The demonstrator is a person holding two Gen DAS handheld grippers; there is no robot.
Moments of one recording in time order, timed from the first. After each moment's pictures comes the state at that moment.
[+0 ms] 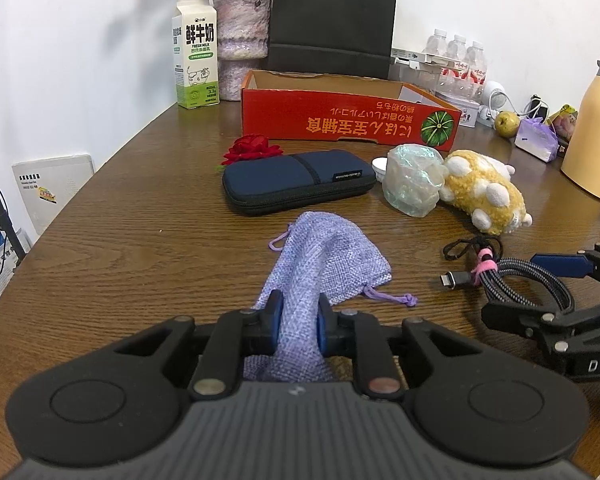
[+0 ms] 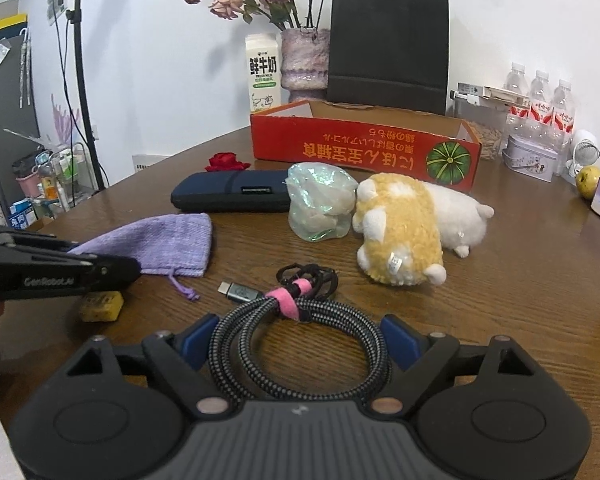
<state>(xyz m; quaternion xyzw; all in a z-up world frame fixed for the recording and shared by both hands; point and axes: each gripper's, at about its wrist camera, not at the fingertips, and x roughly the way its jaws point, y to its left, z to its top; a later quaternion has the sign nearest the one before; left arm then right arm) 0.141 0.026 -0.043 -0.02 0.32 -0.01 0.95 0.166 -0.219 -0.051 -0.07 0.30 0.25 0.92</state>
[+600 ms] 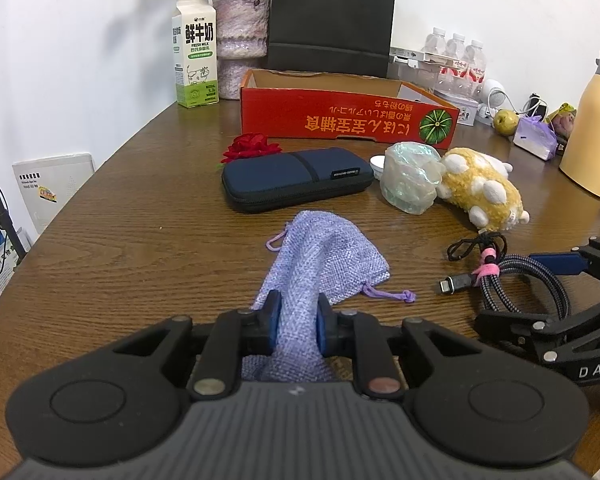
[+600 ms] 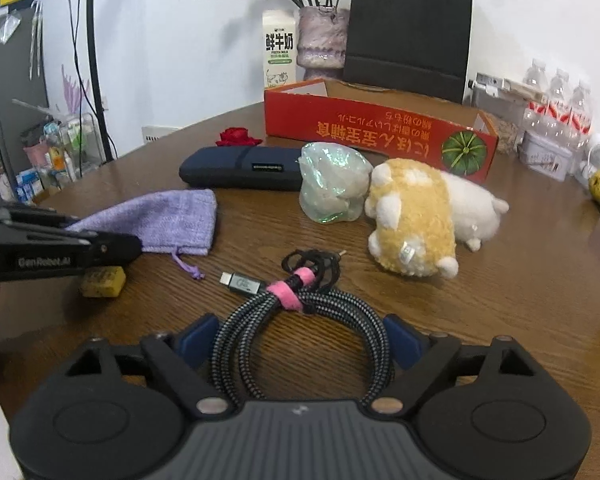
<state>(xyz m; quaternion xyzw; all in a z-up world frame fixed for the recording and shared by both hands) 0.138 0.024 -0.043 -0.02 0.33 -0.01 0.95 0.172 -0.213 -0.050 -0.10 0.32 0.26 0.90</state>
